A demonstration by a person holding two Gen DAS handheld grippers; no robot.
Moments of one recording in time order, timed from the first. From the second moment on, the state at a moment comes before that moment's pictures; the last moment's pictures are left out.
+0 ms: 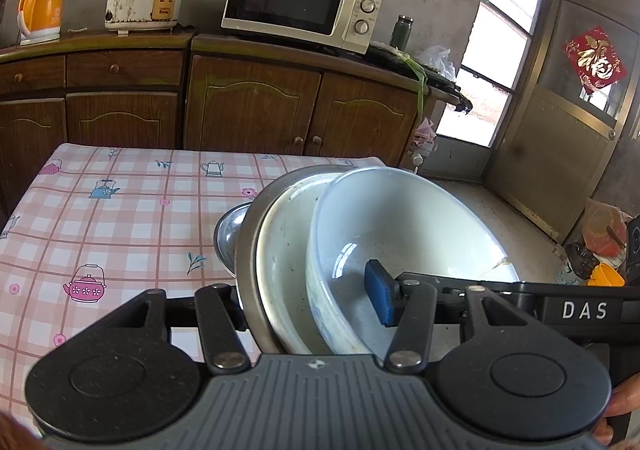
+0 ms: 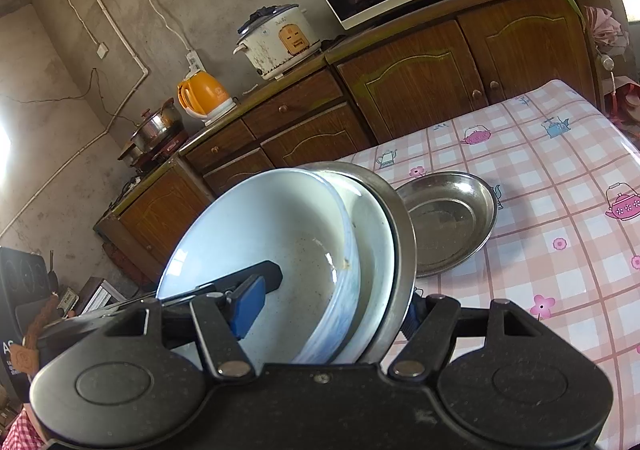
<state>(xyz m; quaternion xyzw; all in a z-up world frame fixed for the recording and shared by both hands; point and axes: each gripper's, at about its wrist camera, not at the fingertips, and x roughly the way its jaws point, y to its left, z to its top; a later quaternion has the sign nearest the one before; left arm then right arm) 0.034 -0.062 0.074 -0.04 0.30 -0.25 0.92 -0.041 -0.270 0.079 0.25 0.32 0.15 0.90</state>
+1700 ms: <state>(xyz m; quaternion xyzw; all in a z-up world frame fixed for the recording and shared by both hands) 0.062 -0.087 0.094 -0.01 0.27 -0.27 0.93 -0.008 -0.293 0.099 0.25 0.28 0.14 0.92</state>
